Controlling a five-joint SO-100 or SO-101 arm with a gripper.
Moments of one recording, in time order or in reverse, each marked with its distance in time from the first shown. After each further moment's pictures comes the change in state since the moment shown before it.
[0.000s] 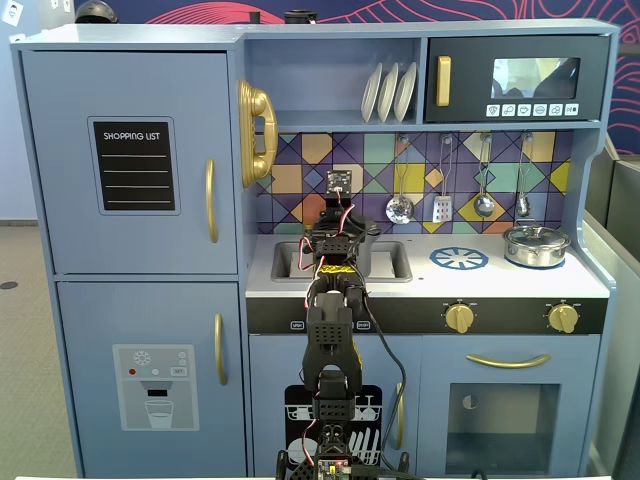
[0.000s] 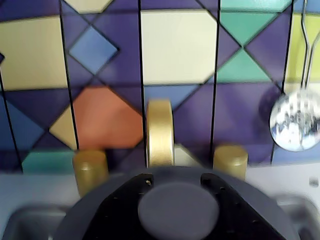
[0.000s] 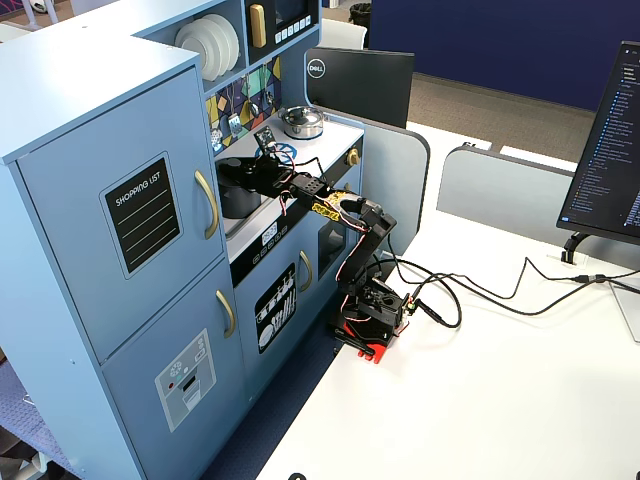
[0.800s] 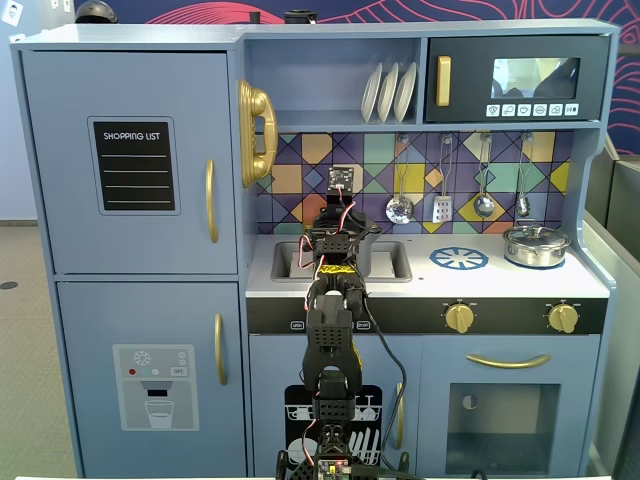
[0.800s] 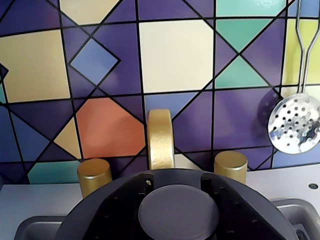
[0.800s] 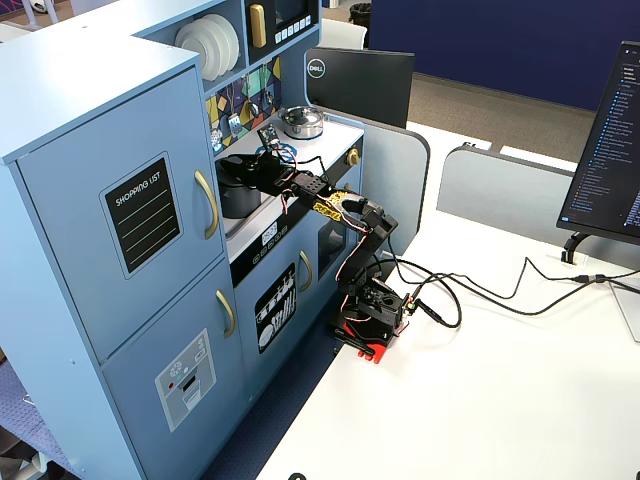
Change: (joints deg) arm 0.0 1.7 -0.9 -1.1 1.9
